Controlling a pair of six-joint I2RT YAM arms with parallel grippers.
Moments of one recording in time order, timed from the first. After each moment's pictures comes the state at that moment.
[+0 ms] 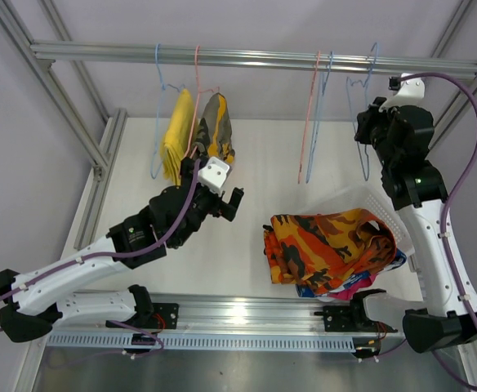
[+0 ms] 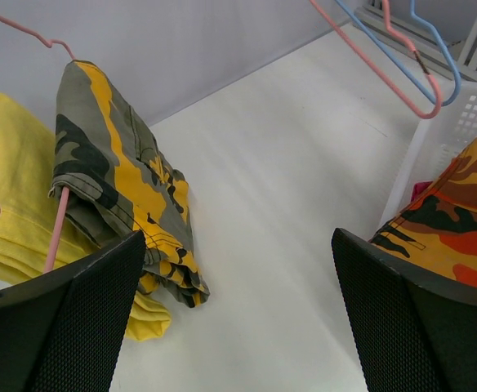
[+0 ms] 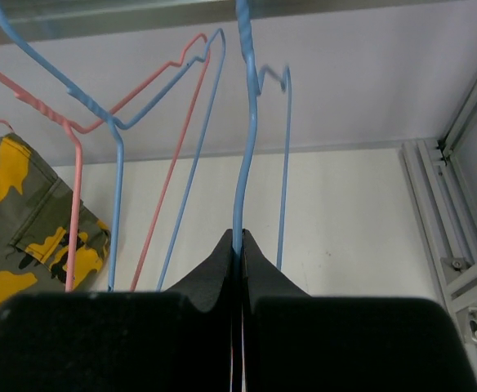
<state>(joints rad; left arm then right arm) -1.10 0.99 1.09 -0.25 -0.57 0.09 0.19 1.16 1.47 -0.40 0.13 0.17</state>
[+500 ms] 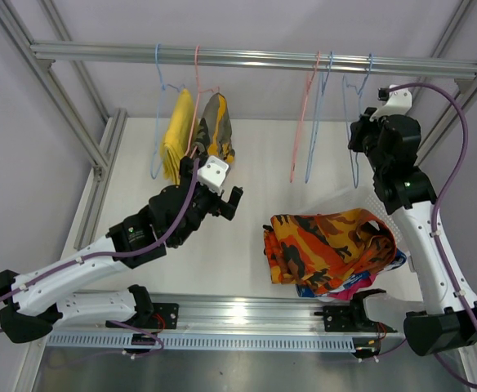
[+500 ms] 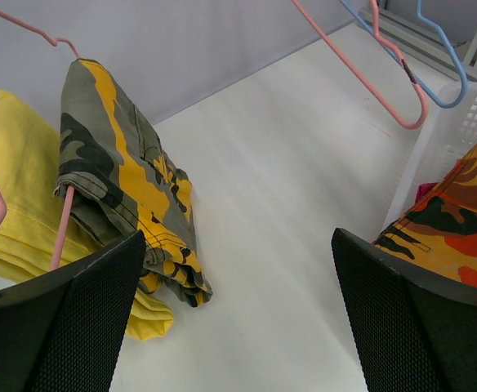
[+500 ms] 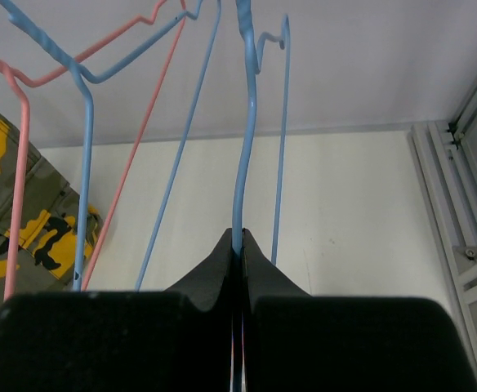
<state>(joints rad) -1.08 0.99 1.09 -0.25 -0.57 0.09 0.20 1.16 1.35 -0.33 0.13 0.16</state>
